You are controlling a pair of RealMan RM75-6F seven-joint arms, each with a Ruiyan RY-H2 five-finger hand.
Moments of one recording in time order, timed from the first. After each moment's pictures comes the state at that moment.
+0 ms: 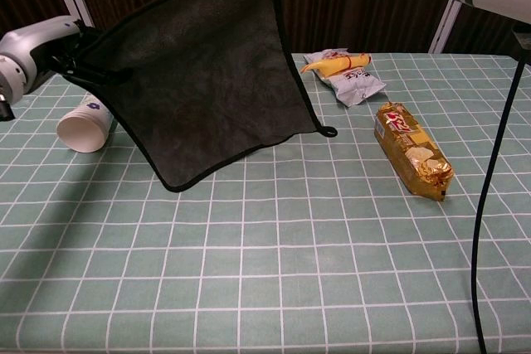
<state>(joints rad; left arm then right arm) -0.59 -1.60 -0.35 -1.38 1.03 0.93 -0.25 0.97 -1.46 0.32 -1.43 -1.29 0.87 0.43</state>
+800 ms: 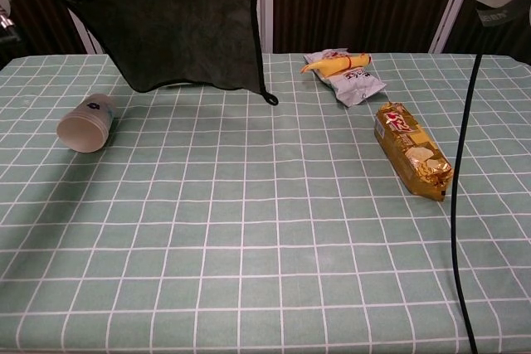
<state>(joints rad) -0.72 -1.69 -0.45 -1.05 1.06 1.05 -0.21 1.04 -1.58 0.36 -1.14 -1.33 0.85 0.57</state>
